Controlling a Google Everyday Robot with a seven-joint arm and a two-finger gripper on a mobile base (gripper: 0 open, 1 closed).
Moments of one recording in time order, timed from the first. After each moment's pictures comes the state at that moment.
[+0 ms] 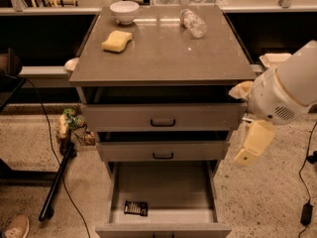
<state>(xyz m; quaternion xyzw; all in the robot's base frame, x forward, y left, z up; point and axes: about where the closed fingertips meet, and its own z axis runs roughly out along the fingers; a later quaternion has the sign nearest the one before) 0.429 -0.165 0.869 -0.61 0.76 0.11 0.21</state>
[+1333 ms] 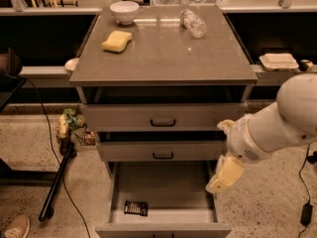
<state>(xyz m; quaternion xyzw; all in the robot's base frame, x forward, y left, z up) 0.426 -0.145 0.760 -0.57 0.78 0.13 0.22</state>
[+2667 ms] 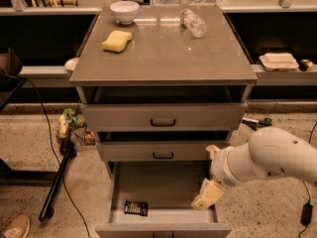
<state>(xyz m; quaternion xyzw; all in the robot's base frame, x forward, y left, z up) 0.432 -0.130 0.642 -0.54 0.79 0.13 0.24</state>
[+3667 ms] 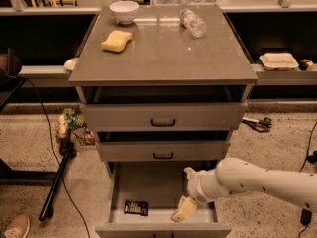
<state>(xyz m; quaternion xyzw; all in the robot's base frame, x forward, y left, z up) 0.444 -0.082 0.492 -0.54 0.78 0.19 0.25</state>
